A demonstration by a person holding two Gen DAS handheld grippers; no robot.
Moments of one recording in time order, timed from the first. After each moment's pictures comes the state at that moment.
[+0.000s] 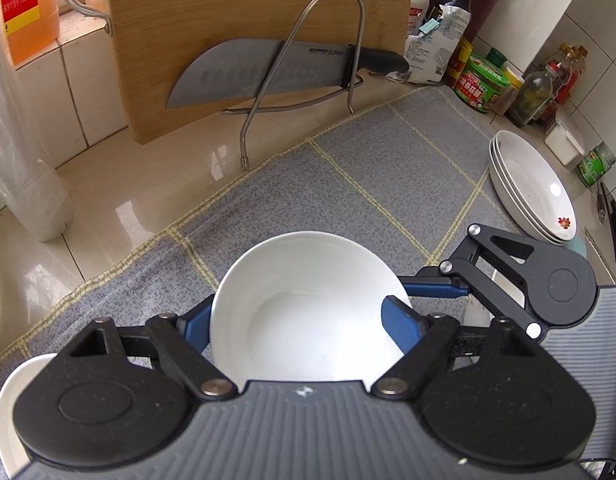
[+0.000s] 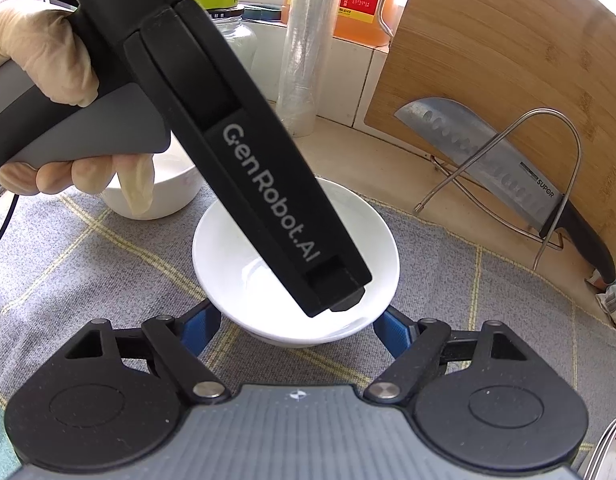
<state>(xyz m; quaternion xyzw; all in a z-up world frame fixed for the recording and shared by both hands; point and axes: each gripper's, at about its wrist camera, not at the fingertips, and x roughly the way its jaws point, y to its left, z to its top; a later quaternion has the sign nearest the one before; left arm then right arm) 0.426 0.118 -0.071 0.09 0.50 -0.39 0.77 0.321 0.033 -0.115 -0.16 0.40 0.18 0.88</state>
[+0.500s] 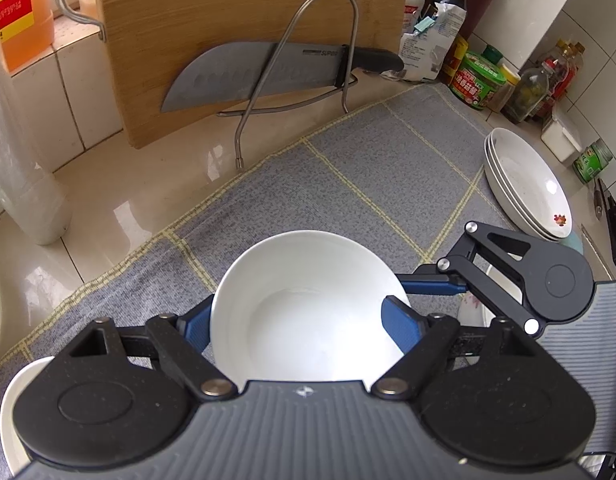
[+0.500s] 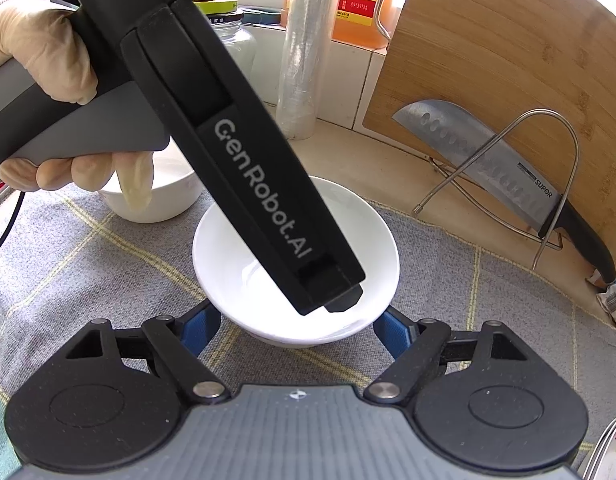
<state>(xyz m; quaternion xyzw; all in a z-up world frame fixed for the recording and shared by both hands) 0.426 0.116 -0.065 0.10 0.50 -0.40 0.76 0.321 0.028 -0.110 -0.15 0.40 0.18 0.88</state>
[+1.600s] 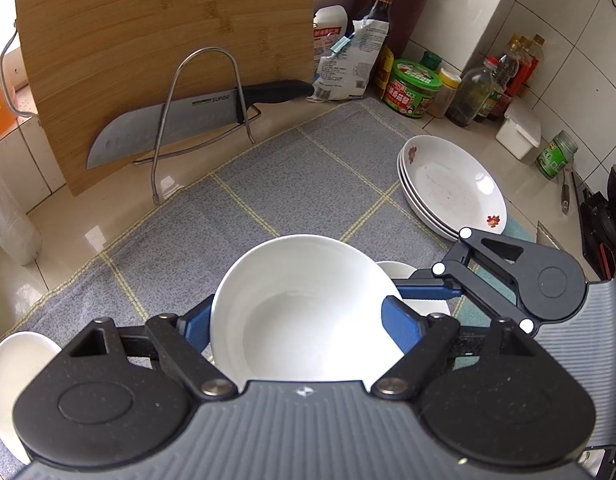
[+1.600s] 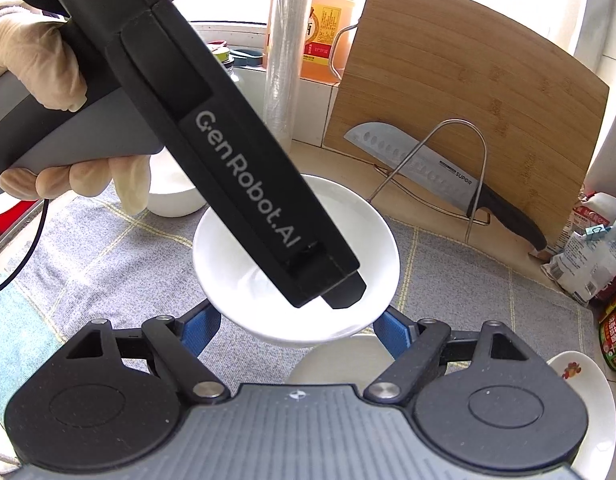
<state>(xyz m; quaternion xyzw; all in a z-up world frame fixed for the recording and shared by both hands) 0.346 0.067 0.000 0.11 0.47 -0.41 0.77 0.235 -0.020 -0.056 -0.13 0.38 0.16 0.90</state>
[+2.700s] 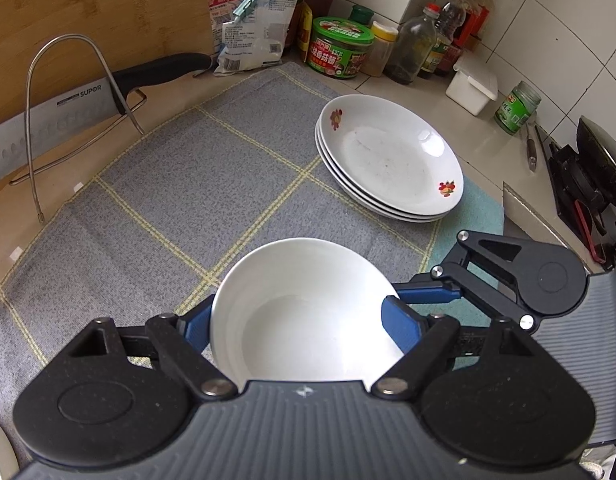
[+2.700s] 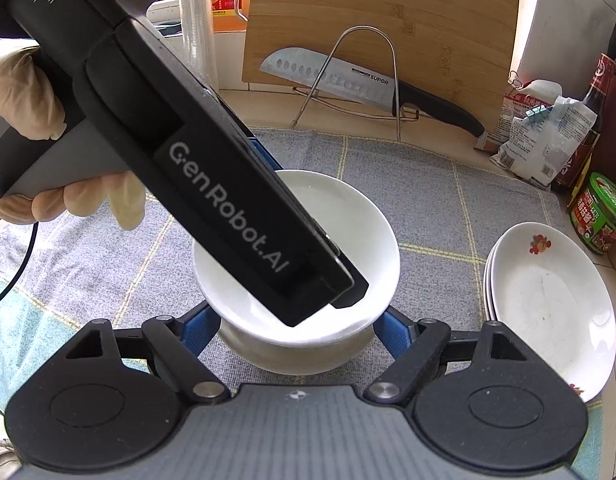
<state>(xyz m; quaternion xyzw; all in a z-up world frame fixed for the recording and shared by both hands) 0.320 -0.008 -0.036 0.14 0.48 -0.47 0.73 0.201 -0.078 -0.080 -0.06 0.44 0.09 0.89</state>
